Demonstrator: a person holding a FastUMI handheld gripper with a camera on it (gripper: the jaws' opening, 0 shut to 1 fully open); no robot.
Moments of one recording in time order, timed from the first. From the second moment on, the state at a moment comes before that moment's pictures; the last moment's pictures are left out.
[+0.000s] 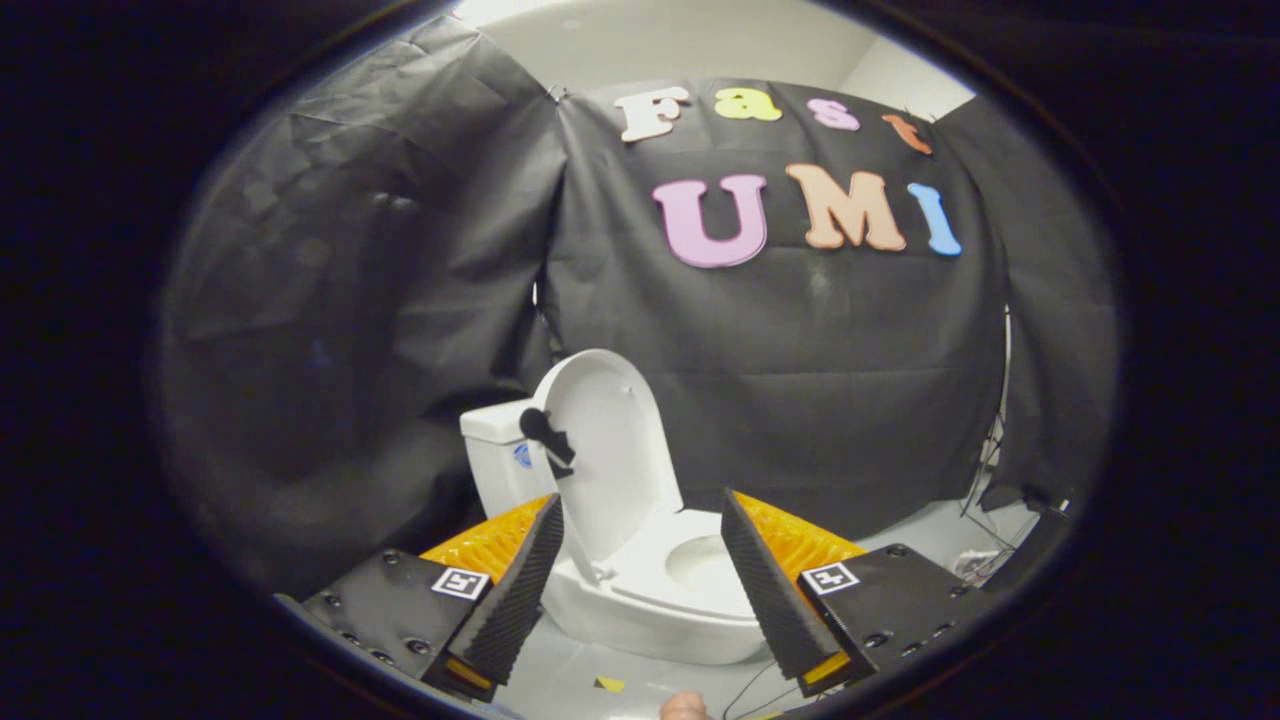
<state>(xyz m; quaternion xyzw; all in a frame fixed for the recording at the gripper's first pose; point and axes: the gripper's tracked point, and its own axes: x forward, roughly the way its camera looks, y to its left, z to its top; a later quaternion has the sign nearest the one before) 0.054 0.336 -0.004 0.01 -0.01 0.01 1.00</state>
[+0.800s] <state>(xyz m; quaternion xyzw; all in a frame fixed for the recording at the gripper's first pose) 0.036 0.283 0.000 0.01 -0.05 0.00 1.00</state>
